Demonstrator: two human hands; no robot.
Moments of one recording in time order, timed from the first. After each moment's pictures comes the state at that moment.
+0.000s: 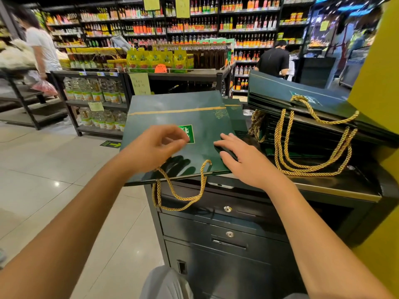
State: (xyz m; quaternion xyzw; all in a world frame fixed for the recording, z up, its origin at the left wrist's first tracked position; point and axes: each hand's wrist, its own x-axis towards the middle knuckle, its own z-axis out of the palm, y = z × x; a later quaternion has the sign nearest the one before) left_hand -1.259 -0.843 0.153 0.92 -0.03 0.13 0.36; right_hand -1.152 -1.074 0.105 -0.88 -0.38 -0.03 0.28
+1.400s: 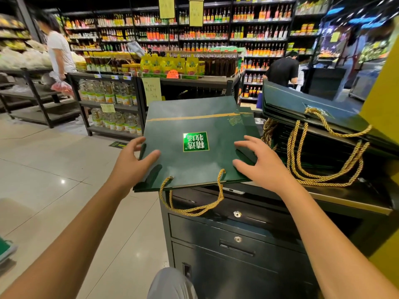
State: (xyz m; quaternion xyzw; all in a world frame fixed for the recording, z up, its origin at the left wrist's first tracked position) left_hand -1.286 -0.785 0.103 0.80 0.20 0.28 0.50; right_hand -1.161 -1.077 0.115 -0.88 -0.32 -0.06 0.35
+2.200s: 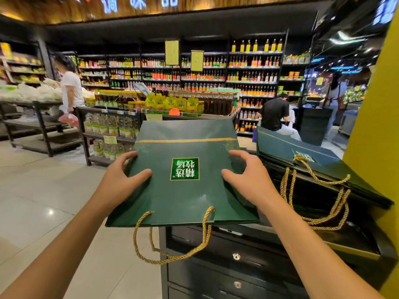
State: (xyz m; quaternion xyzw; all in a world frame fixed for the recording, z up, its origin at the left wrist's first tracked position) left_hand -1.315 -0.772 0.176 0.82 0.17 0.33 0.43; right_hand -1.194 -1.043 0.194 -0.83 -0.27 -0.12 0.48
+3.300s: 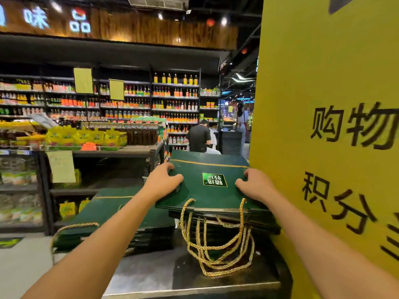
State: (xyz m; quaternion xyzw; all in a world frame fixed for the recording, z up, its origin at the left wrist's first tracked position) left_hand -1.085 -0.965 0.275 0.90 -0.02 0.16 0.40; right_hand -1.061 -1.234 0.271 -0.97 0.01 -0.17 0.20
